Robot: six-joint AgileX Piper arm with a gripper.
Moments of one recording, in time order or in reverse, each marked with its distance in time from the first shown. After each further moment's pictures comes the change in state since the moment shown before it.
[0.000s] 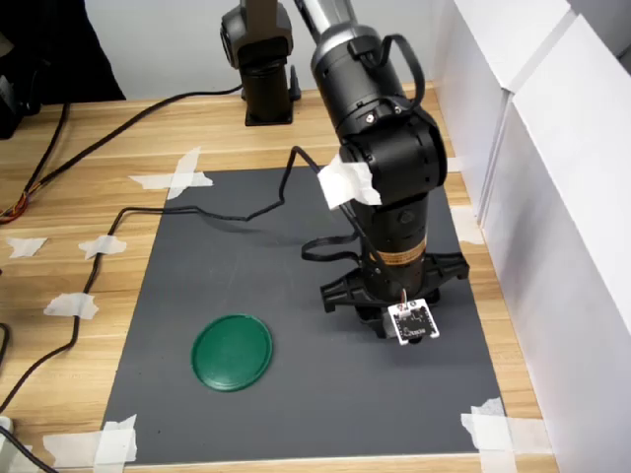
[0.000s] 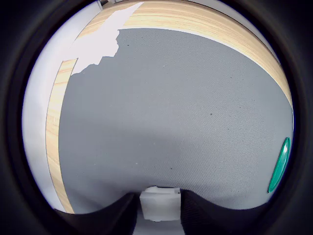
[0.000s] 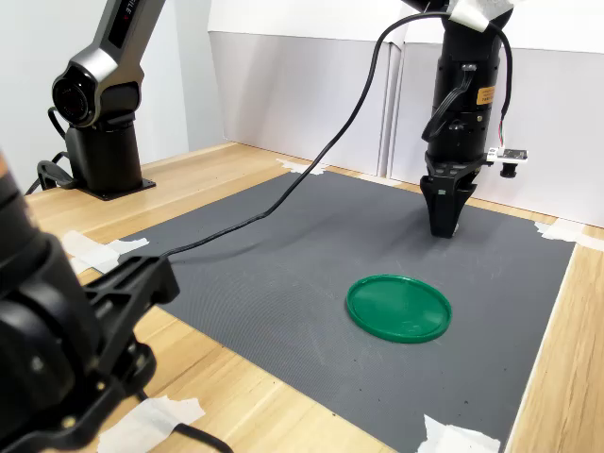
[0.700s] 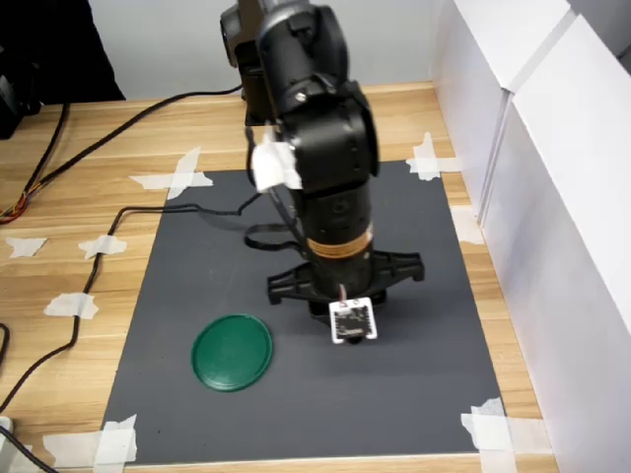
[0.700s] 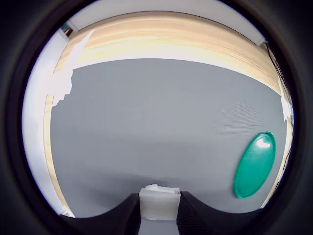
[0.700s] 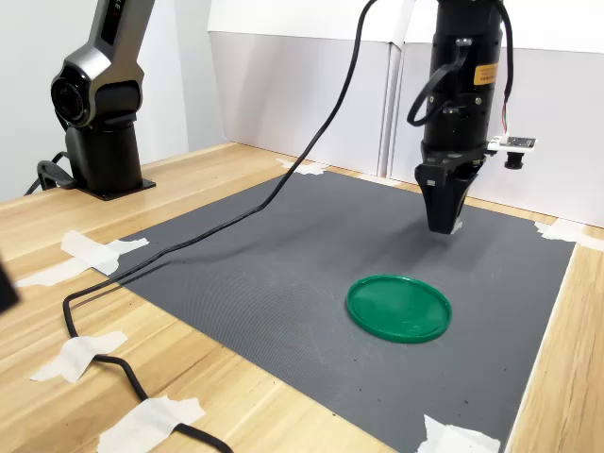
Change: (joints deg) arm -9.1 -4.7 0.0 0.4 4.1 -2.0
